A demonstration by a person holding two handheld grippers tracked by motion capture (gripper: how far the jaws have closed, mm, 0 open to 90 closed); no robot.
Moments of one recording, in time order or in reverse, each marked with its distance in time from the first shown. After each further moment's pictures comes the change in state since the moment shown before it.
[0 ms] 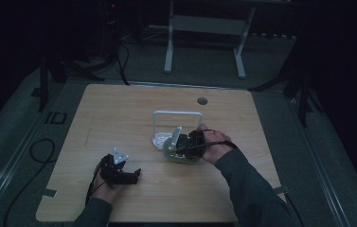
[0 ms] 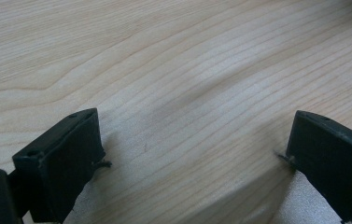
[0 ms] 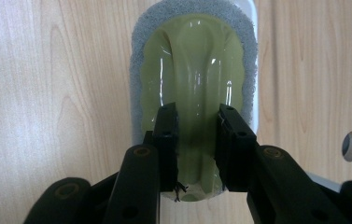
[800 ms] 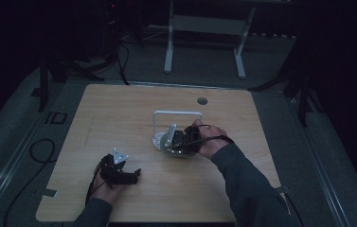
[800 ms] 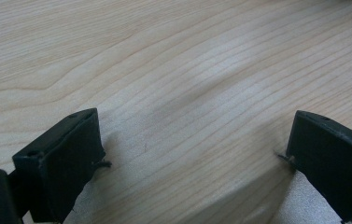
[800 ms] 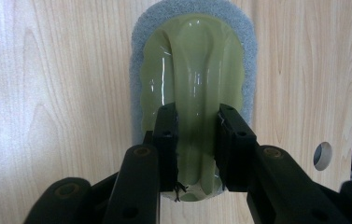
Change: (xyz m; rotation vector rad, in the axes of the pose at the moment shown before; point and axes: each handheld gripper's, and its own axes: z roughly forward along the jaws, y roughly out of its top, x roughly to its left) left arm 0.000 0.000 0.000 0.001 0.001 0.000; right arm -0.010 0.013 0.002 0.007 -0.046 -0.053
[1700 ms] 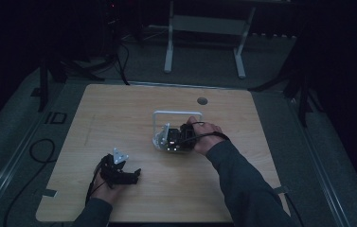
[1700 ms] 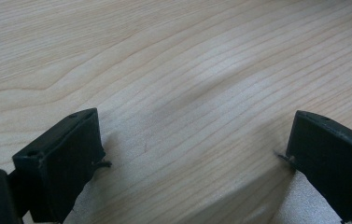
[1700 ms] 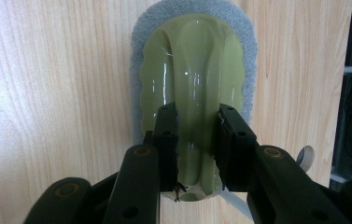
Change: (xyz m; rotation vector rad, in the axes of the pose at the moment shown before) left arm 0.000 0.000 0.000 -0.001 0.000 0.000; right arm -0.008 0.012 0.015 0.042 -0.045 -0.039
